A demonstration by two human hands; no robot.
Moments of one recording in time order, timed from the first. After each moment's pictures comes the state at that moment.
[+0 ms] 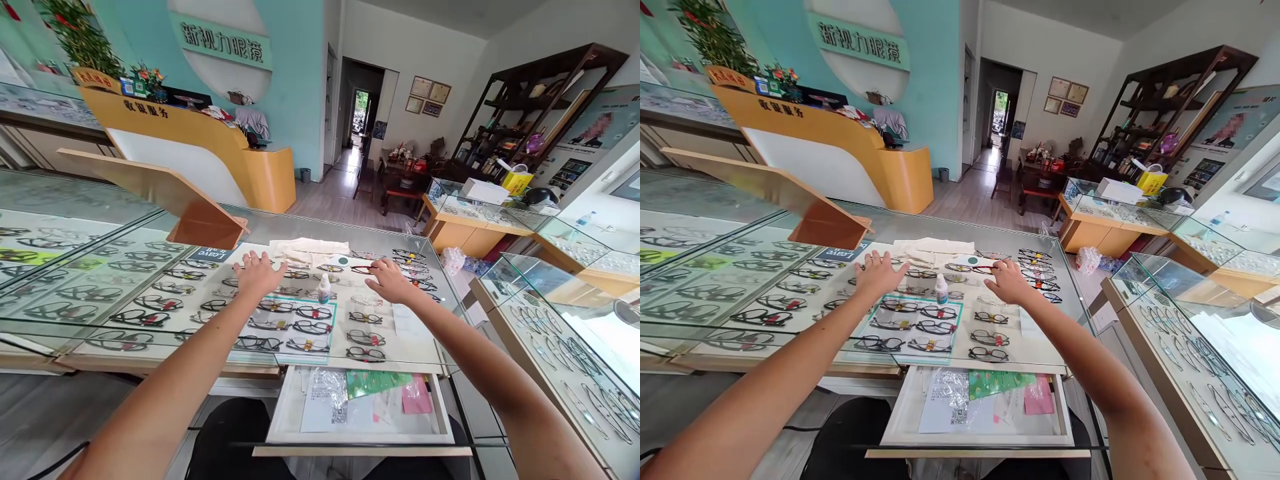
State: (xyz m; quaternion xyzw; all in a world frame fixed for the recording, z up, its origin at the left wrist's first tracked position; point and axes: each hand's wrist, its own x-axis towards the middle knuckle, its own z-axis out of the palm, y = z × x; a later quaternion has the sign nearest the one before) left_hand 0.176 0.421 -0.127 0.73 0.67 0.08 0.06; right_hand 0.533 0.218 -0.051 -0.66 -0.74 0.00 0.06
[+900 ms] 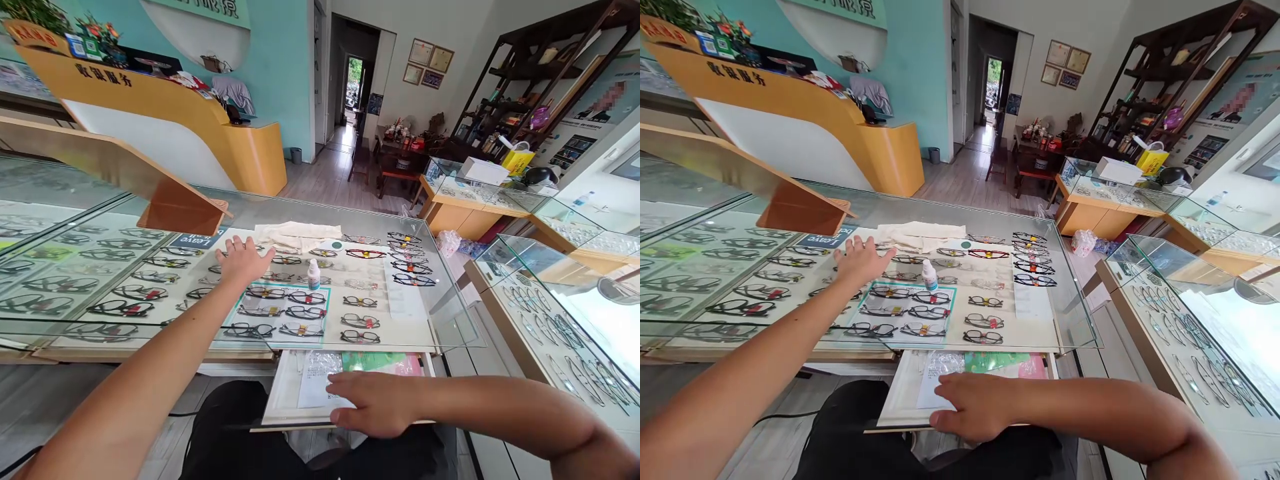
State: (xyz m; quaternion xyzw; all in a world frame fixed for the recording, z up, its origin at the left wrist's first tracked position) left_hand 0.179 0.420 -0.126 0.73 0.67 0.08 0.05; right_hand 0.427 0.037 -0.082 -0.47 -0.77 0.43 0.03
